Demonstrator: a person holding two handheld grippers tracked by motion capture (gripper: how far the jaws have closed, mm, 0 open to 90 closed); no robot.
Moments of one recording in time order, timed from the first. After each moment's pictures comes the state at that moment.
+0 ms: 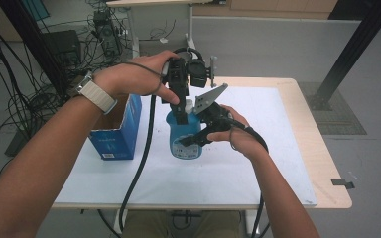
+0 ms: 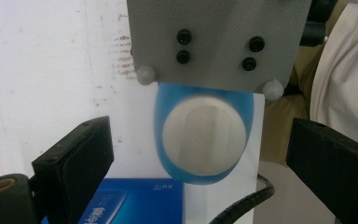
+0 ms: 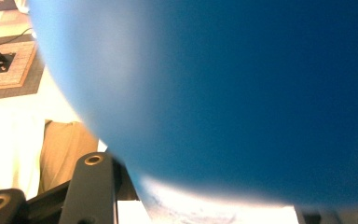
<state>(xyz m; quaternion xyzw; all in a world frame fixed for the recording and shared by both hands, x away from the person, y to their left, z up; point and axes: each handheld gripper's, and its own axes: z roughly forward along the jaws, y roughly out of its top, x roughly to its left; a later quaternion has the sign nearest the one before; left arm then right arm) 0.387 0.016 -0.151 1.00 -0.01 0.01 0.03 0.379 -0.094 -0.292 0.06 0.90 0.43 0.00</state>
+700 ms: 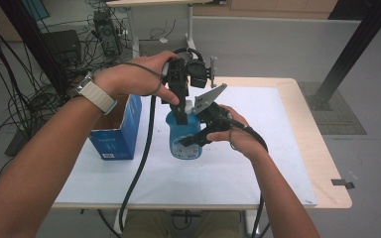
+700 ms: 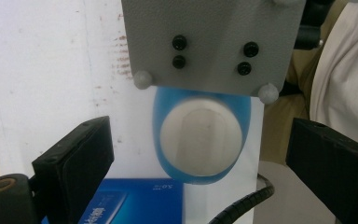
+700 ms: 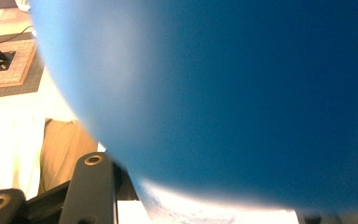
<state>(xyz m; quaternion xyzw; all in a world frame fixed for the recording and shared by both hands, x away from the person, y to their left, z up) 0.386 0.017 -0.152 1.00 -0.01 0.01 0.03 0.379 -0.092 -0.293 0.06 0.90 0.43 0.00</state>
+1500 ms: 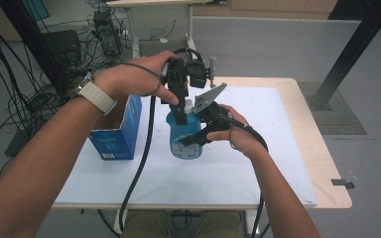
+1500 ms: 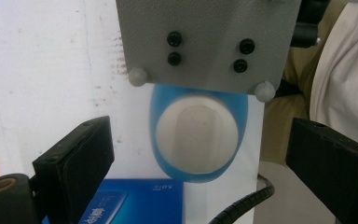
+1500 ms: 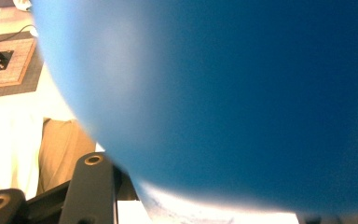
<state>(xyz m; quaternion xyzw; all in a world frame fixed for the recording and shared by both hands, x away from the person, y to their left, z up) 0.387 0.017 -0.153 1.00 -0.01 0.01 0.03 0.381 -0.093 -0.292 0.06 0.90 0.43 0.00</state>
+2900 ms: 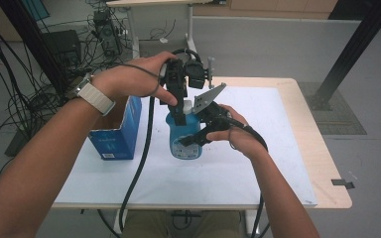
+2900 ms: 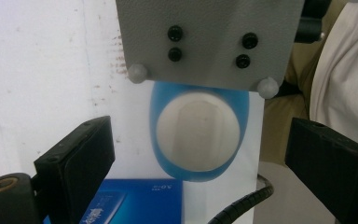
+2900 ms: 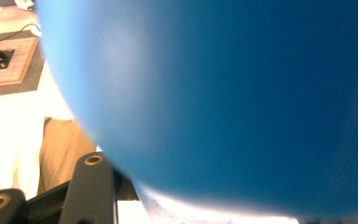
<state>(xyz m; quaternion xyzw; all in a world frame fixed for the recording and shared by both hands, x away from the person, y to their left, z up) 0.387 0.020 -0.154 1.00 -0.01 0.01 0.04 0.381 -0.092 -0.292 0.06 0.90 0.43 0.00</state>
